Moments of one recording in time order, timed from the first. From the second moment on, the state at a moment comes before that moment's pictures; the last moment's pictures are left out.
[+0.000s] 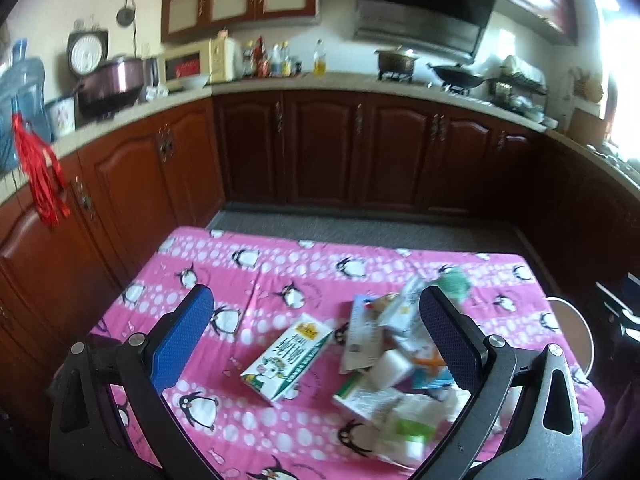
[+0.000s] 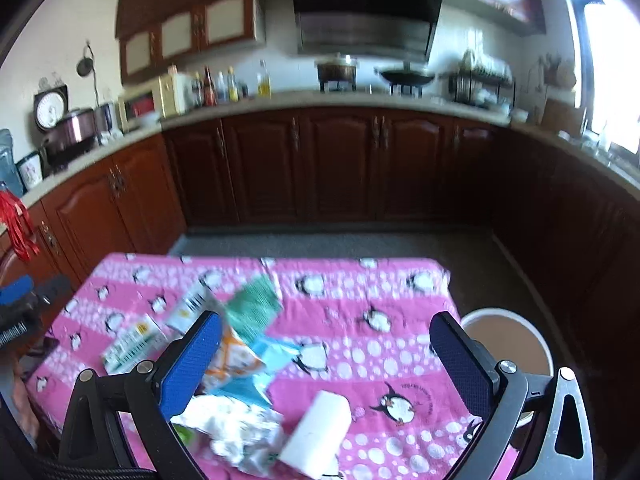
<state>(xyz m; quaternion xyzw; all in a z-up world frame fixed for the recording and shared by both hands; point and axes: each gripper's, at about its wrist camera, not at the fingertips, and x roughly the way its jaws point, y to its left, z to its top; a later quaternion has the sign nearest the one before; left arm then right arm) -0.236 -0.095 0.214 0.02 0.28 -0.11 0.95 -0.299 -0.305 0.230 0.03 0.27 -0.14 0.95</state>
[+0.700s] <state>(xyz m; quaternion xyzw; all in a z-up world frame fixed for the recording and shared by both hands) -0.263 -0.107 0.223 0.01 0.24 -0.13 0.96 -0.334 -0.290 0.252 0.04 0.20 -0.14 0.97</state>
